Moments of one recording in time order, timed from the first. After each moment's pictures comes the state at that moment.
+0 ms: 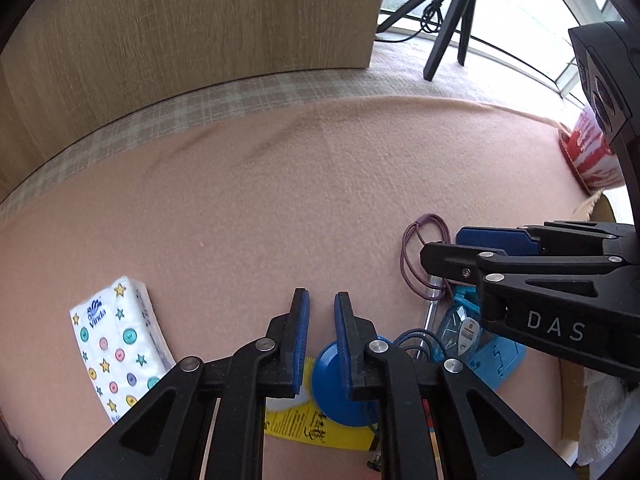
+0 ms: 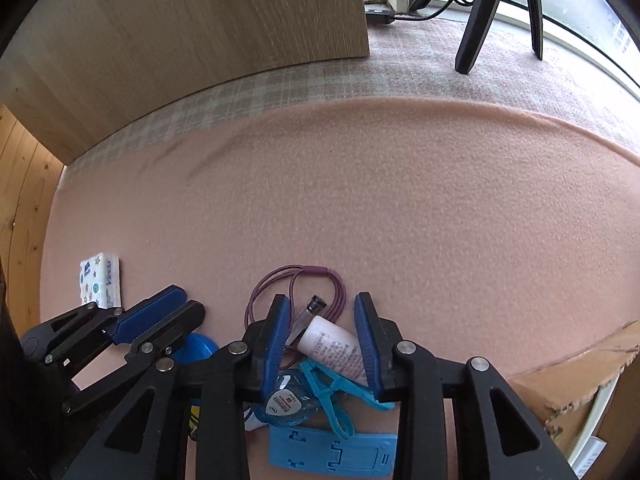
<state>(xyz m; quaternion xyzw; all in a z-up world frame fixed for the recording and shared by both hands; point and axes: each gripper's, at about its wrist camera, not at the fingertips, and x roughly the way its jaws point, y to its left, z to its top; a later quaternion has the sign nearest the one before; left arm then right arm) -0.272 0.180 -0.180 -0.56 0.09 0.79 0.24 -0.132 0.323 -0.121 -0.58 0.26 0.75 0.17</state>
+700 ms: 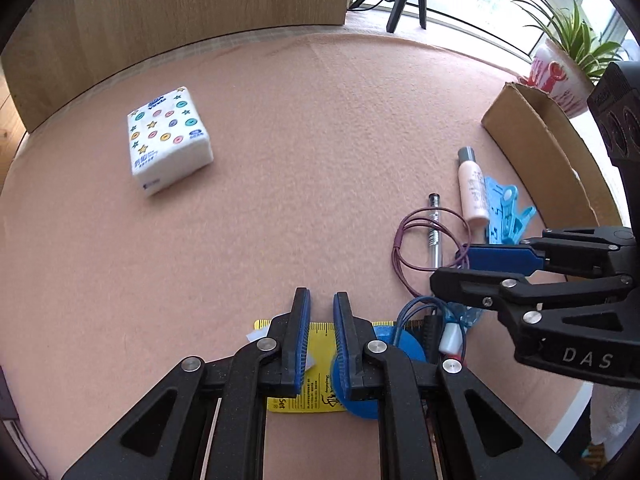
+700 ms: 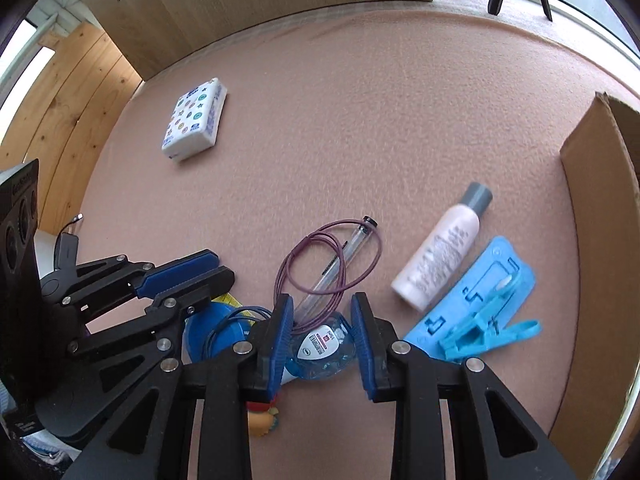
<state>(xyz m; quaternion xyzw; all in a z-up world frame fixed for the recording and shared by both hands) -0.120 0.104 -0.172 -0.55 0.10 0.79 0.25 -0.023 0.199 -0.119 -0.56 0.26 0.78 0.09</state>
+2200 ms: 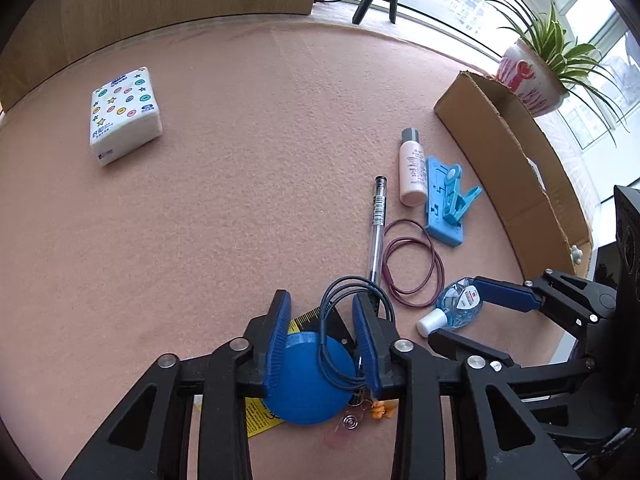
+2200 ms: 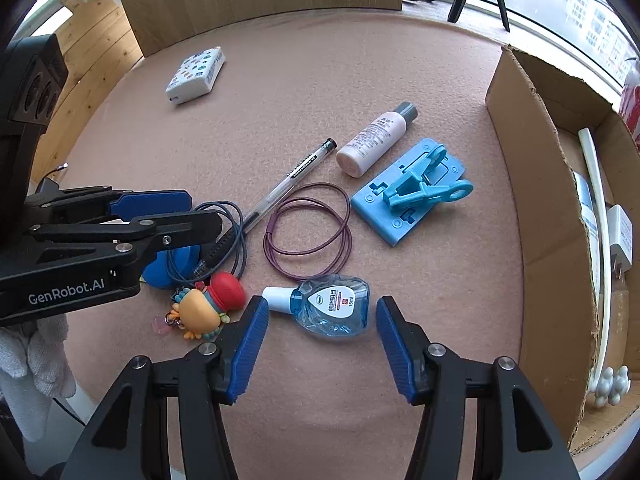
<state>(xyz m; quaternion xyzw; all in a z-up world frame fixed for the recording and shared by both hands) -0.101 0.119 -0.168 -0.58 0.05 0.76 0.30 0.046 0.169 -0.118 -0.56 0.18 0.80 0.14</state>
